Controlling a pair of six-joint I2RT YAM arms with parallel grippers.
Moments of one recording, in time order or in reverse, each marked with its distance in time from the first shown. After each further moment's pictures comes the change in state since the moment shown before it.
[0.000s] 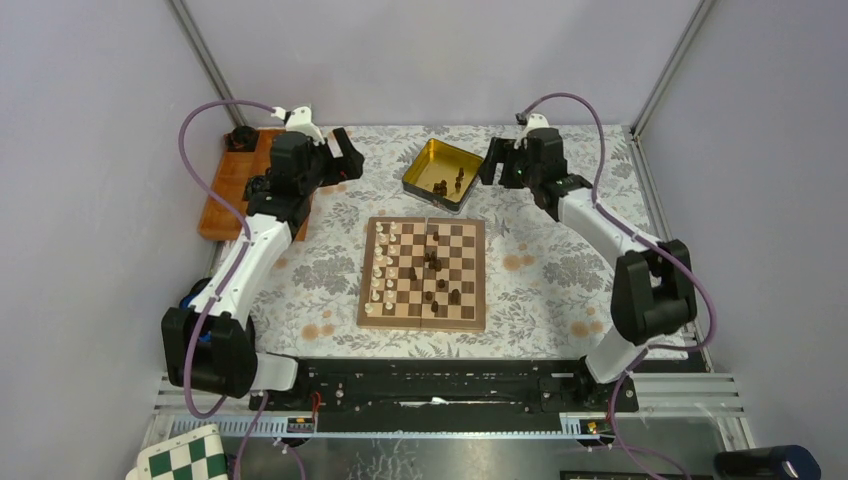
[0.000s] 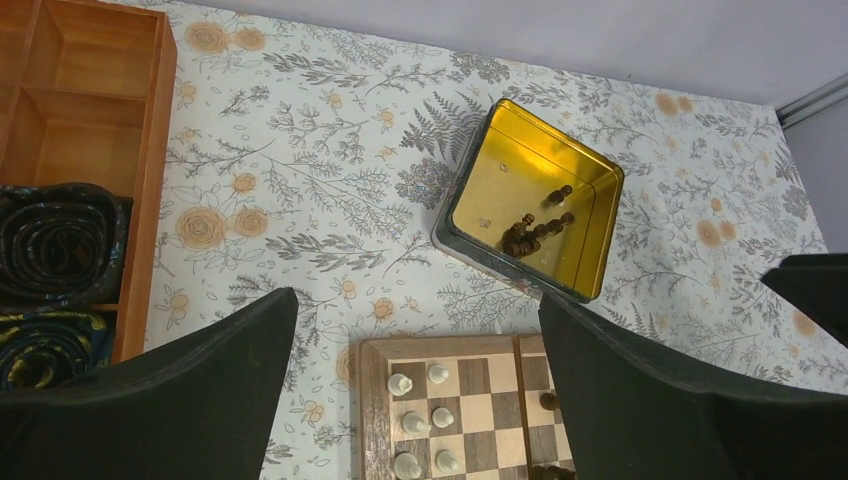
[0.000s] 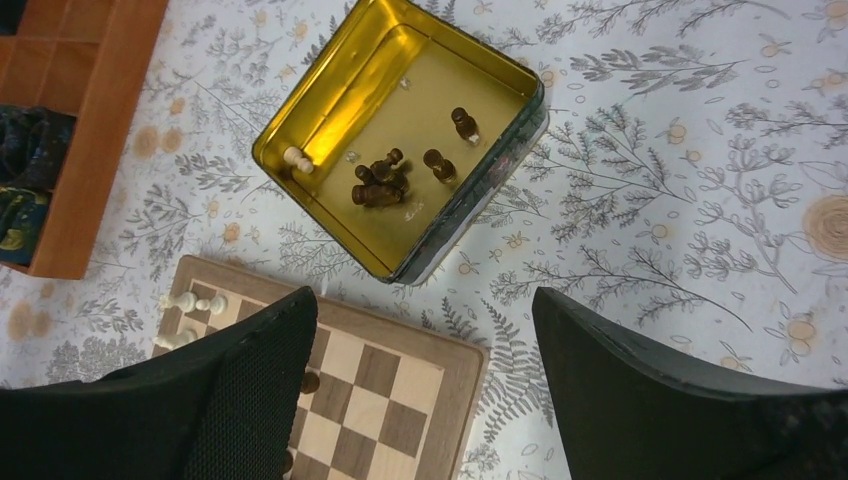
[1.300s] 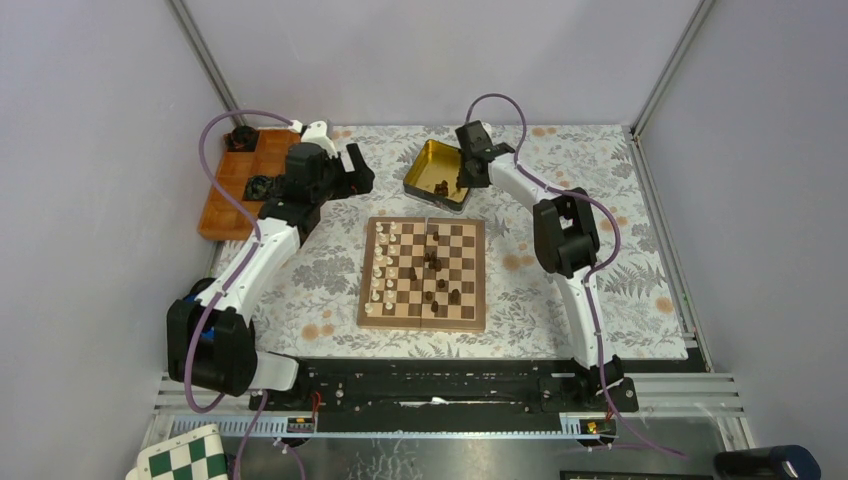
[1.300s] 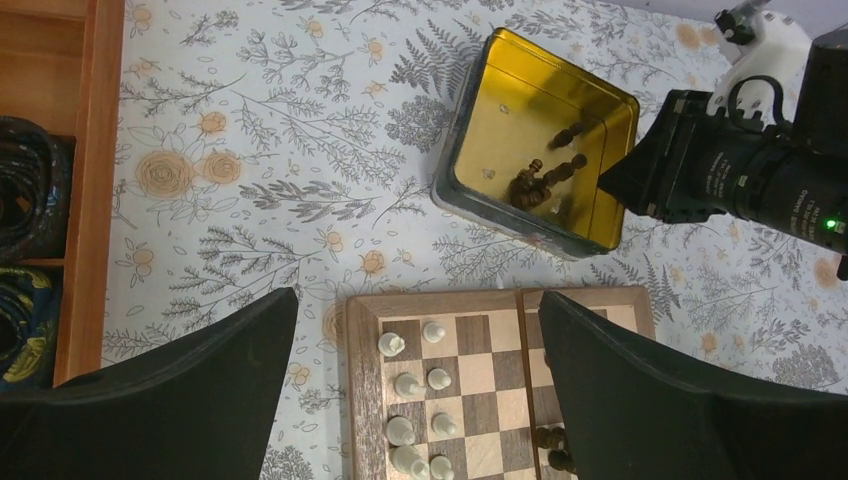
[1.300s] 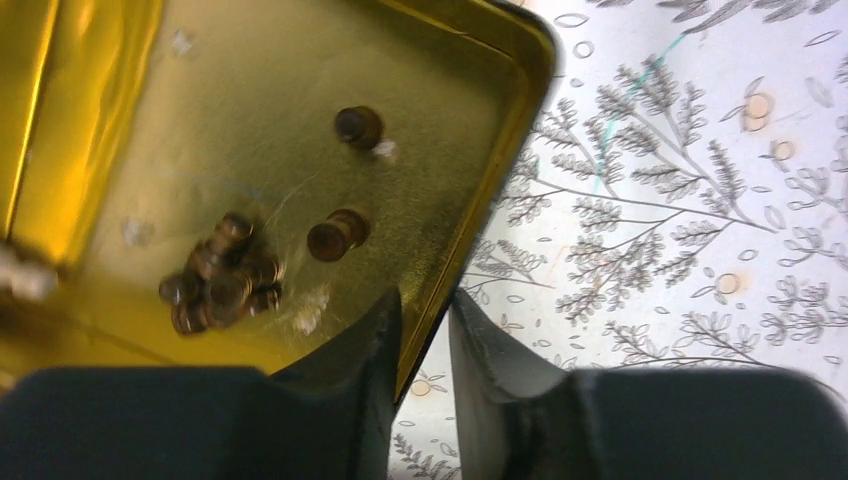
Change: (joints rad) left arm -0.053 0.018 -0.066 -0.002 -0.007 -0.006; right arm 0.137 0.760 0.808 -0.526 0.335 0.018
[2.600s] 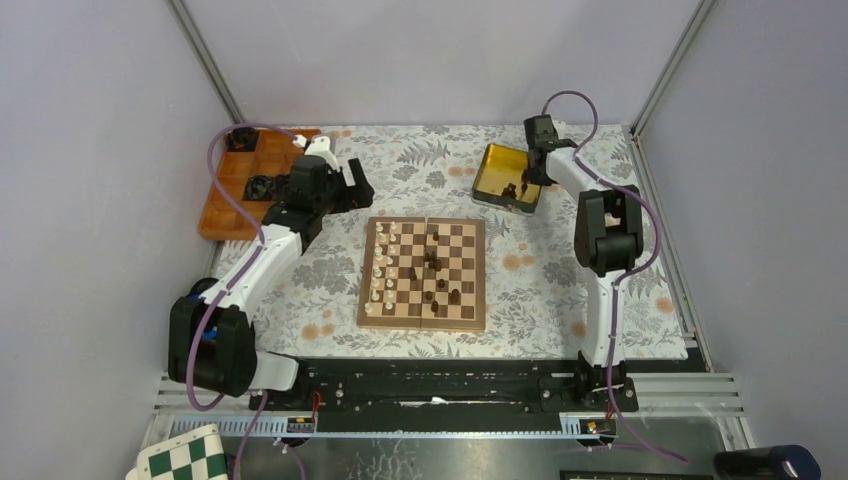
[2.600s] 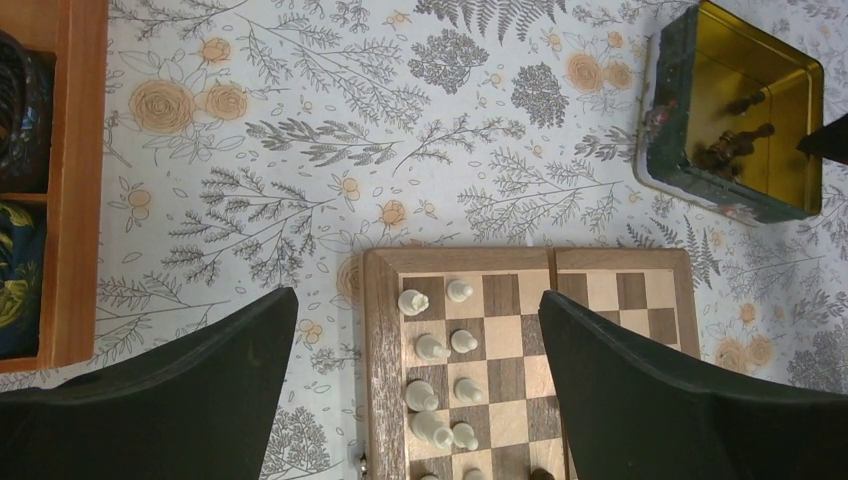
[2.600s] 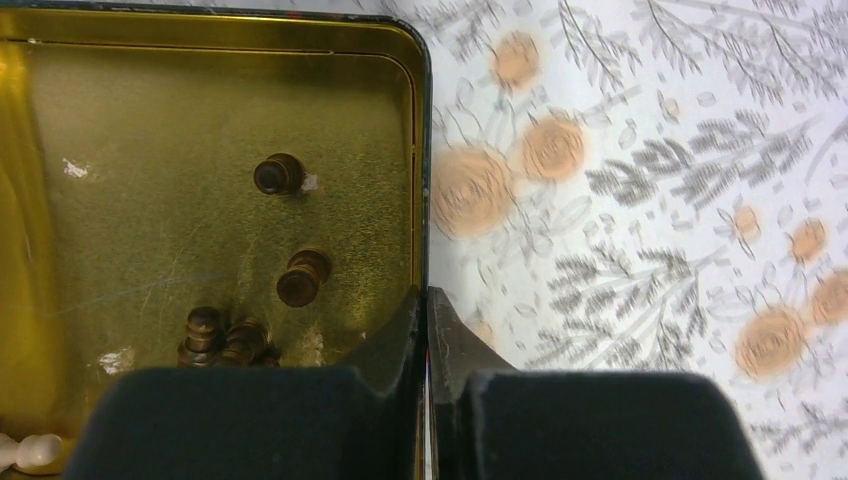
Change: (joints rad) left arm 0.000 0.003 -0.085 0.000 0.000 0.000; right arm -0.275 -0.119 -0.167 -0.006 0.161 -0.059
